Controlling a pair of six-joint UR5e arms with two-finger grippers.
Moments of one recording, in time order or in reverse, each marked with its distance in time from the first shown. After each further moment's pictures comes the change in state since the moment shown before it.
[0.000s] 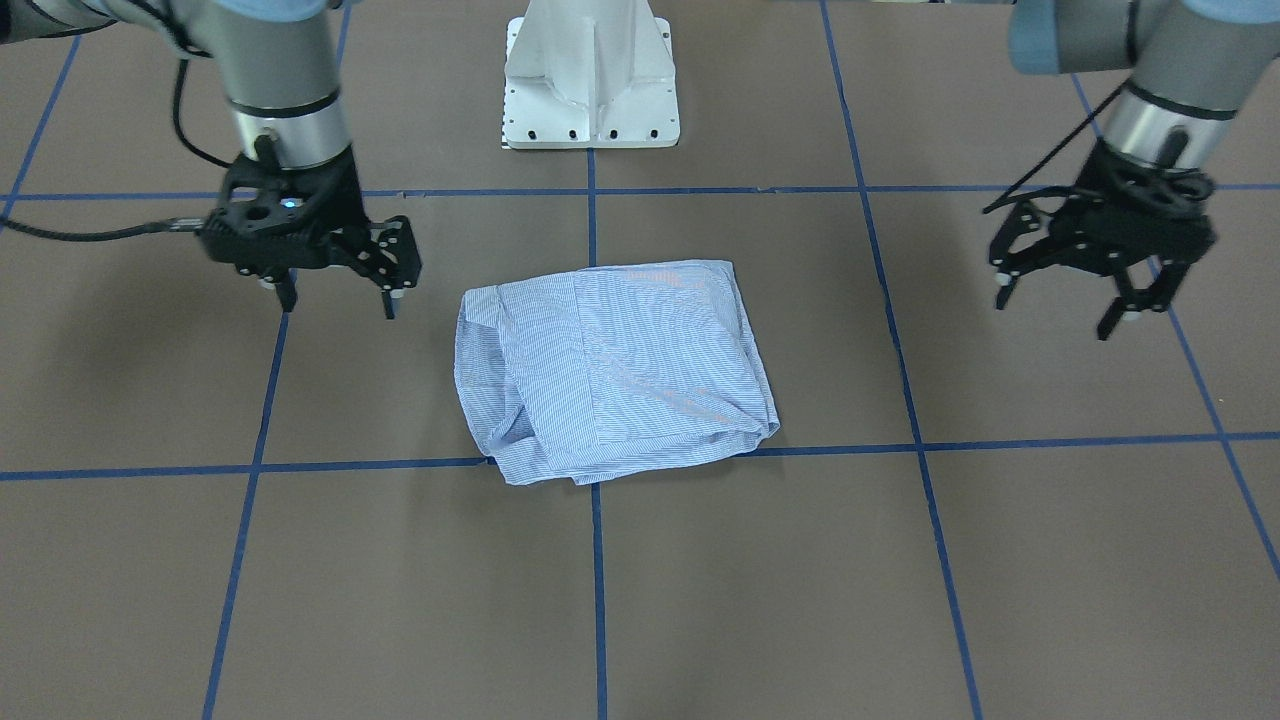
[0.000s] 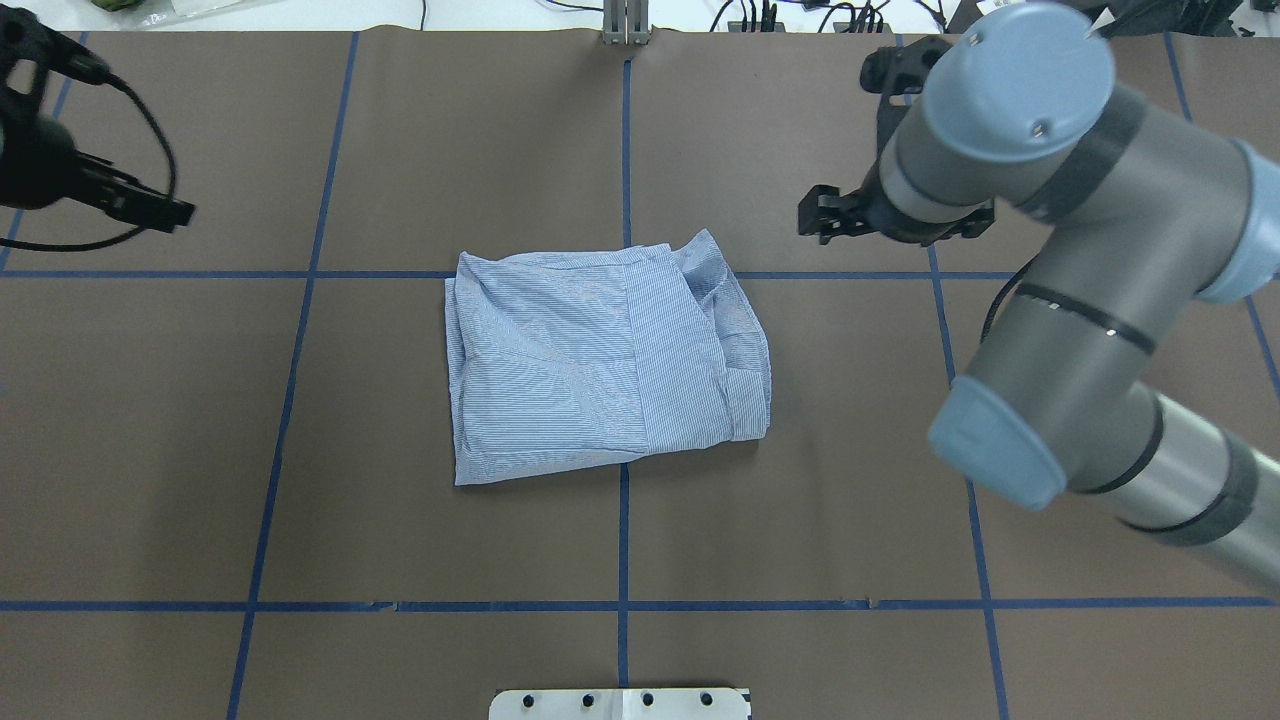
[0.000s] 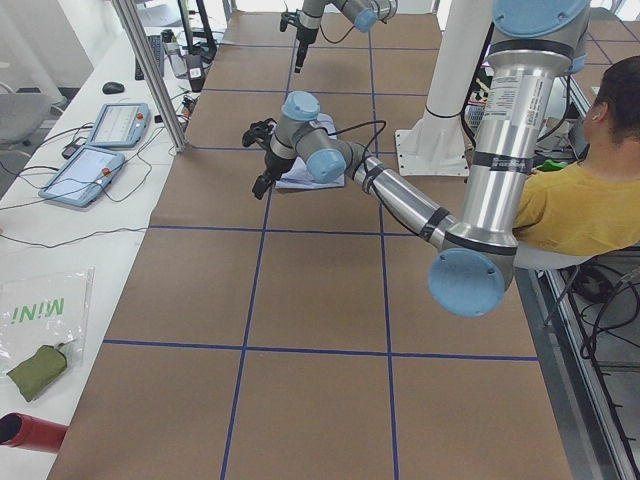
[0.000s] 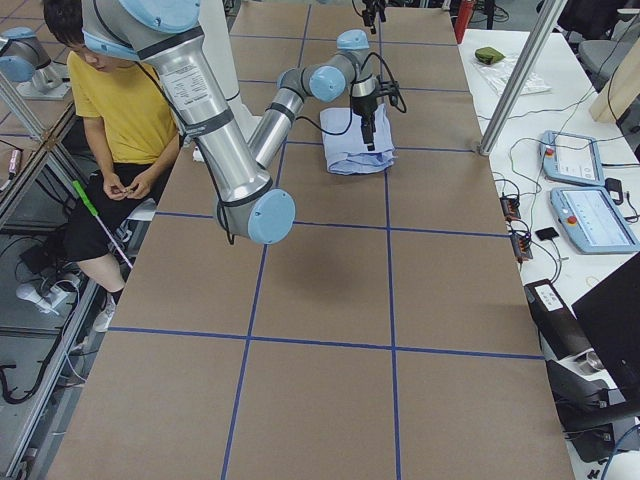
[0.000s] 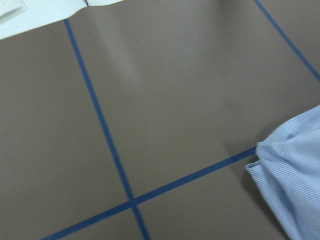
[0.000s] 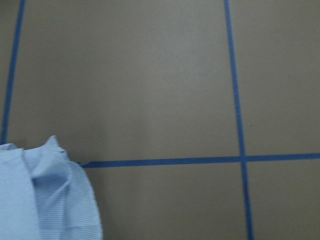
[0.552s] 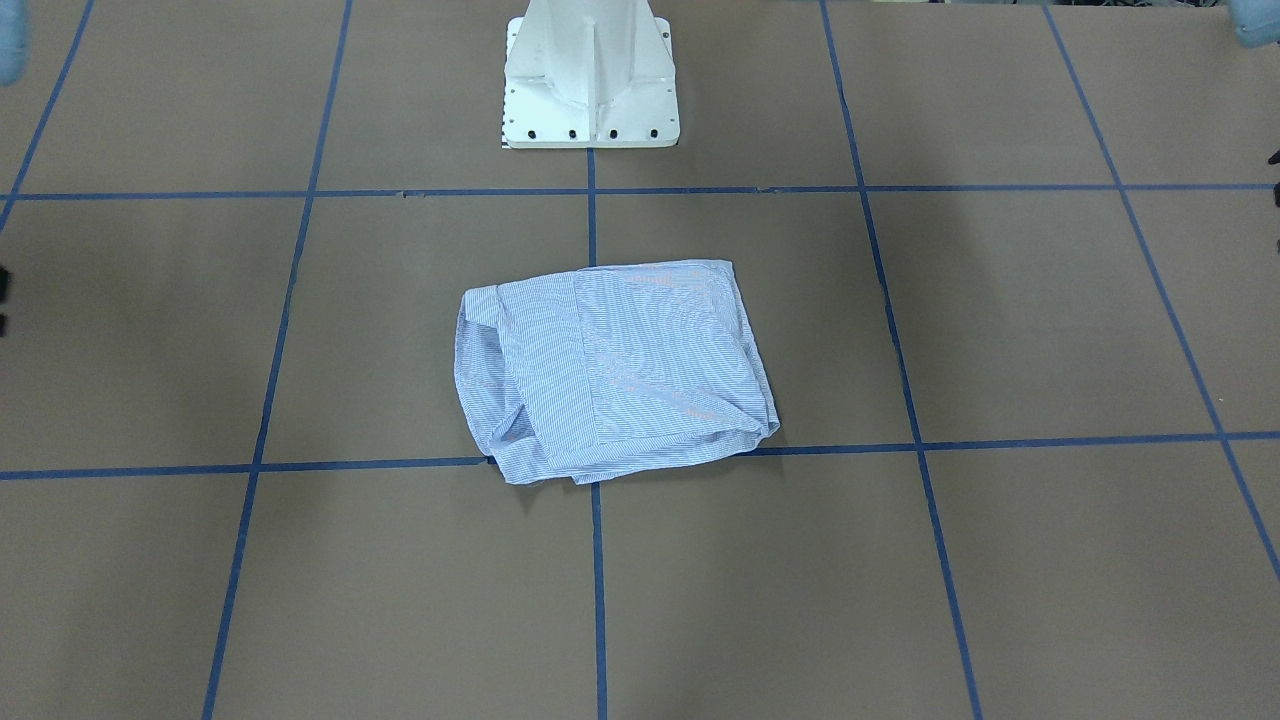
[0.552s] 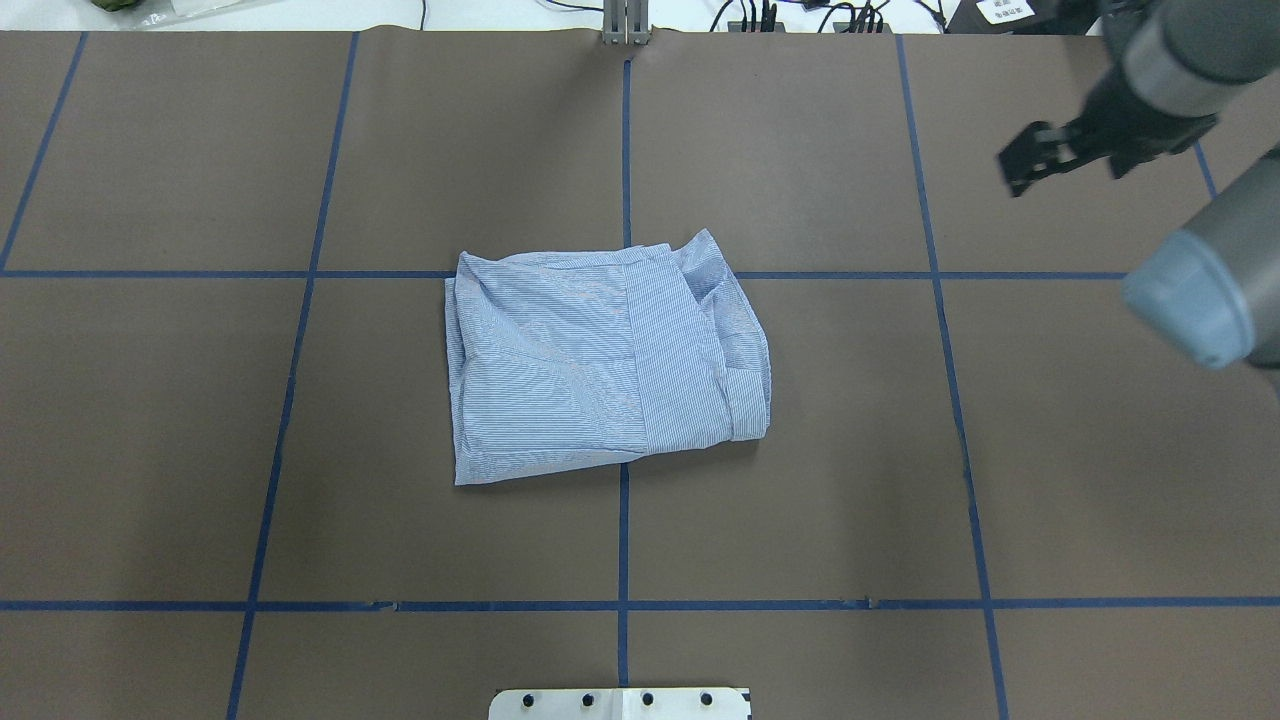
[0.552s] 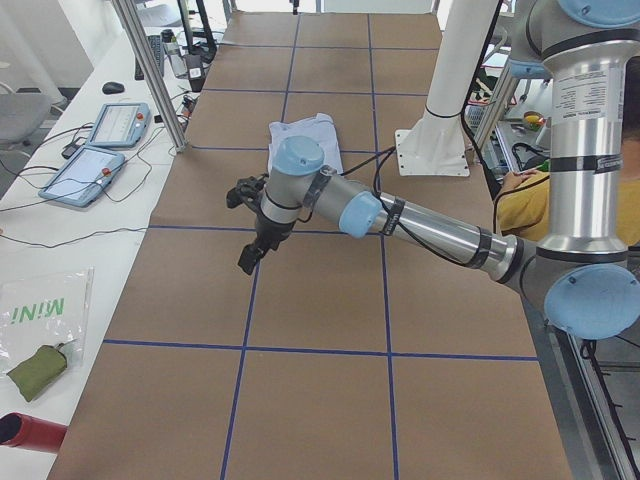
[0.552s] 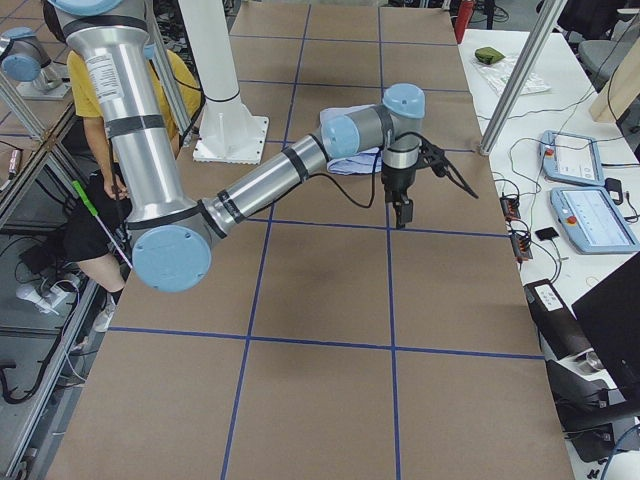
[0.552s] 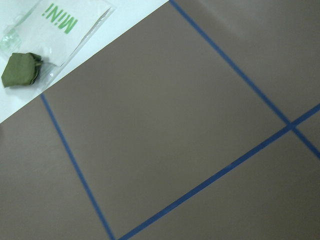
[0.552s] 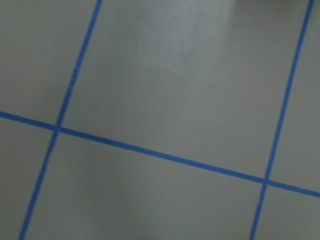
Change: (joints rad) left arm -0.369 0.222 0.032 0.082 -0.172 0.403; right arm 0.559 -0.314 -0.100 0.004 0.382 -0.897
